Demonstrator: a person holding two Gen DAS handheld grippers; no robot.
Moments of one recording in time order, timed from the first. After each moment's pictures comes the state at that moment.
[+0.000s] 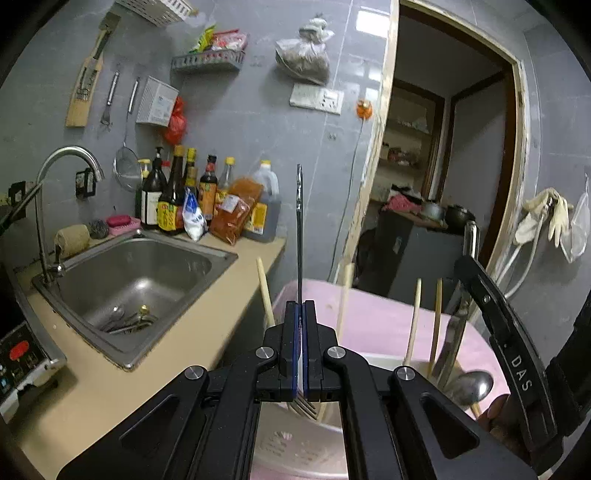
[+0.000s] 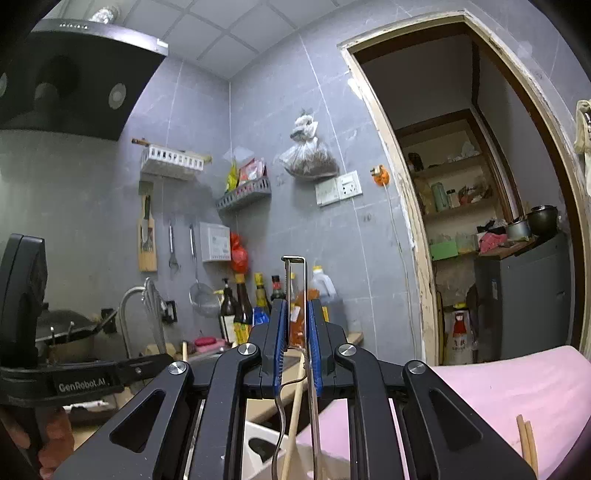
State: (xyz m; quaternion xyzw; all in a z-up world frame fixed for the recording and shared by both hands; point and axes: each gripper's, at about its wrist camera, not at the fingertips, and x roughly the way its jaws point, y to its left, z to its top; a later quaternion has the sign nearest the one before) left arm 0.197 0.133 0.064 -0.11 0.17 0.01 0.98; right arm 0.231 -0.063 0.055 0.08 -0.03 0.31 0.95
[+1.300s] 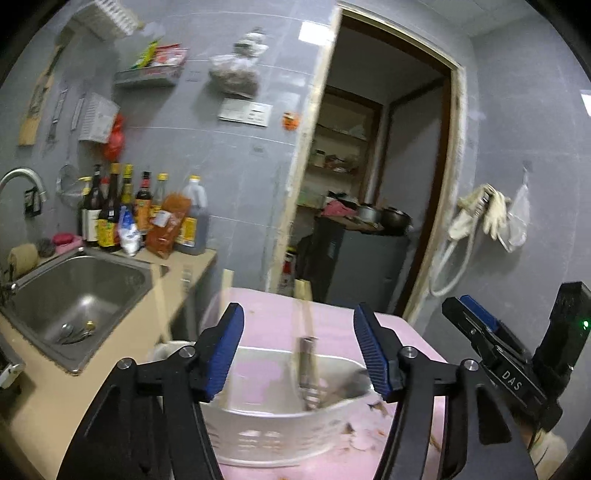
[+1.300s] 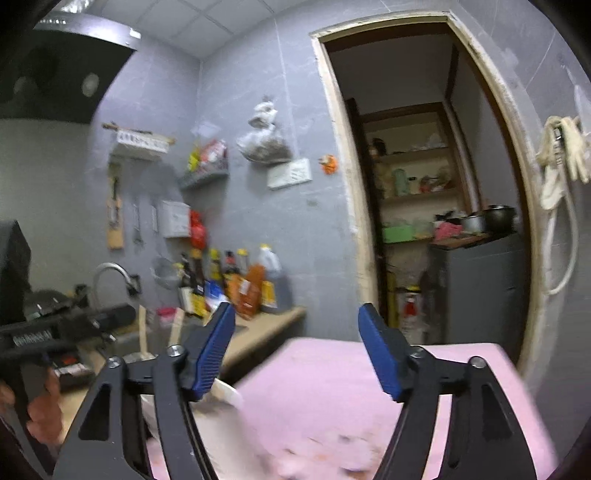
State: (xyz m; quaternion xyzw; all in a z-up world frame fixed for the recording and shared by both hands) left arm 0.169 0.070 0.091 -0.09 0.13 -0.11 0.98; right arm 0.199 -0.164 0.065 0.03 0.03 0.23 0.97
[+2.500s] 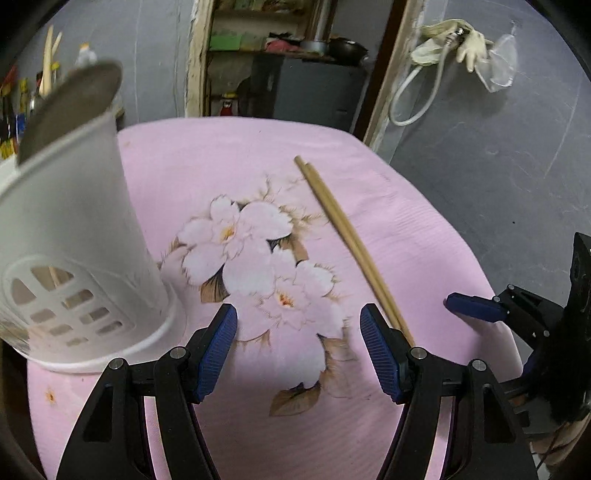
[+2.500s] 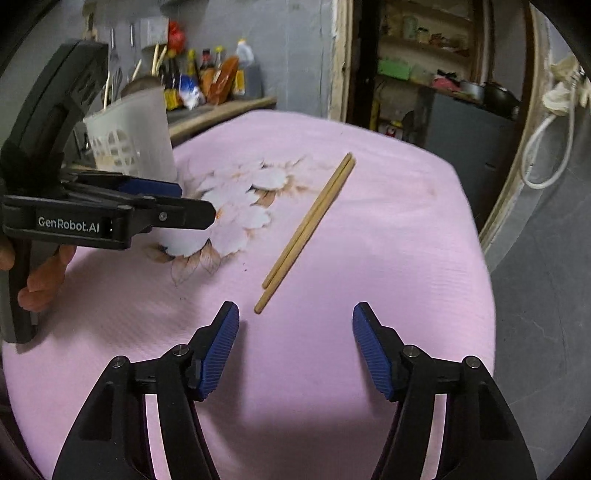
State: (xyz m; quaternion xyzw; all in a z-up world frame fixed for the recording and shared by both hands) left arm 0.234 -0.075 -0.030 -0.01 0.42 -0.21 0.88; right arm 0.177 -0.241 -0.048 -0.12 0.39 0.20 0.89
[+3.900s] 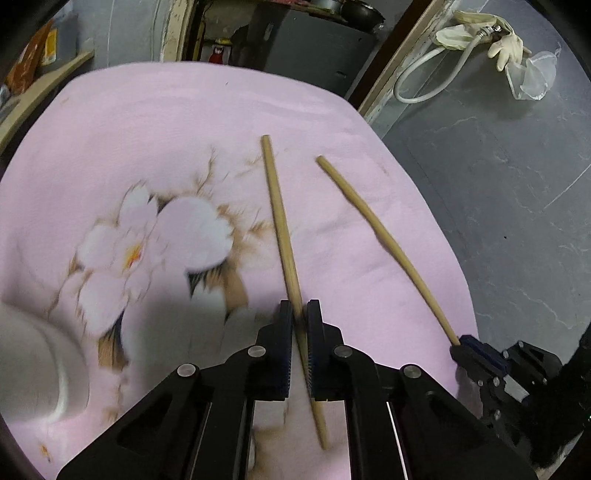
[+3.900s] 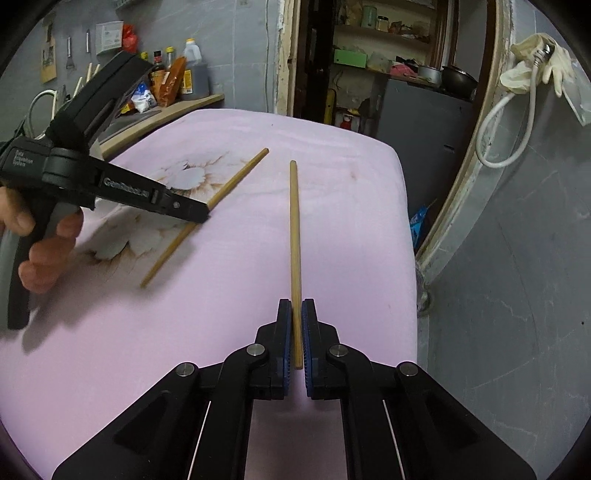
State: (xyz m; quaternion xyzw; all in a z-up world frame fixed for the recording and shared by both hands) left arm 0.310 -0.107 -0.037 -0.07 0.52 -0.23 0.82; right arm 0.189 -0.292 -0.036 -0.11 0.39 0.13 0.90
